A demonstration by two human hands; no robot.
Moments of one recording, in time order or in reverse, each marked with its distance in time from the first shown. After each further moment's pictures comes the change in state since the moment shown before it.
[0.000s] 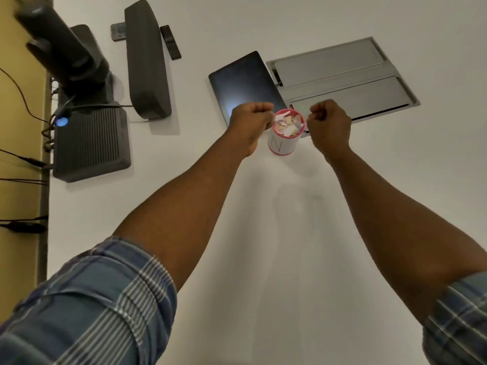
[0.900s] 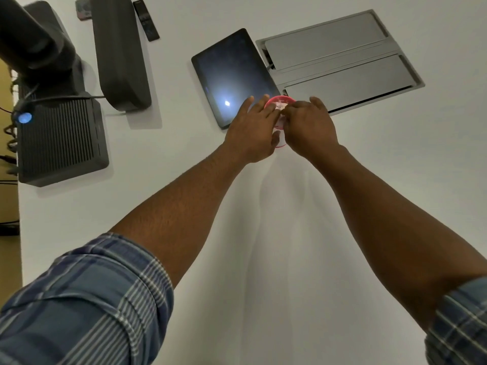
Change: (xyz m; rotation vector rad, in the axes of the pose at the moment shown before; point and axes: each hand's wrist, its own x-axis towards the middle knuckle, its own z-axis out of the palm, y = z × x) left_hand 0.030 -0.058 0.009 1.476 -0.191 0.809; right_hand 0.000 0.012 0.027 -0.665 -0.314 -0.514
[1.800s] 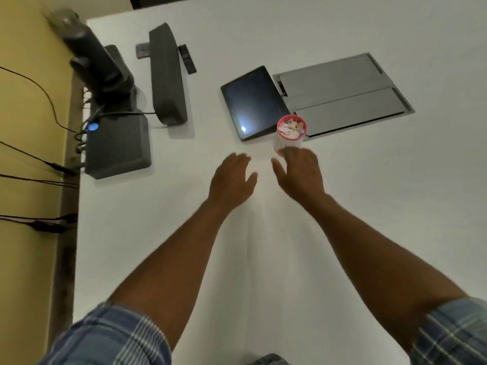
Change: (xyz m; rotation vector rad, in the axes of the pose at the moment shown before) left_hand -0.156 0.013 -0.042 -0.338 0.161 -0.378; right_hand -0.096 -0.072 -0.022 0.227 0.163 0.068
